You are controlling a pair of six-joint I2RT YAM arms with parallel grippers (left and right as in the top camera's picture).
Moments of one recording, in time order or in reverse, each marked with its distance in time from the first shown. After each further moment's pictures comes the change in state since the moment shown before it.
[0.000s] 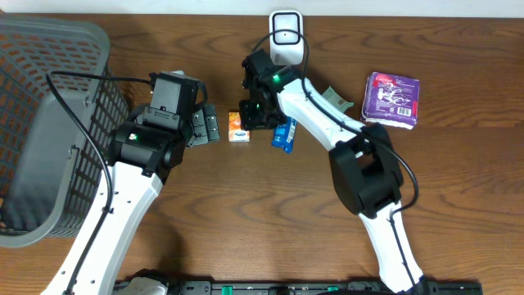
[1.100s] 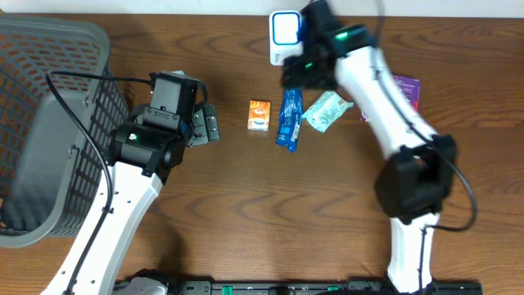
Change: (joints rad) left arm 0.000 0.000 0.000 0.000 0.000 0.000; right arm -0.234 -0.214 0.127 -0.219 0.119 -0.102
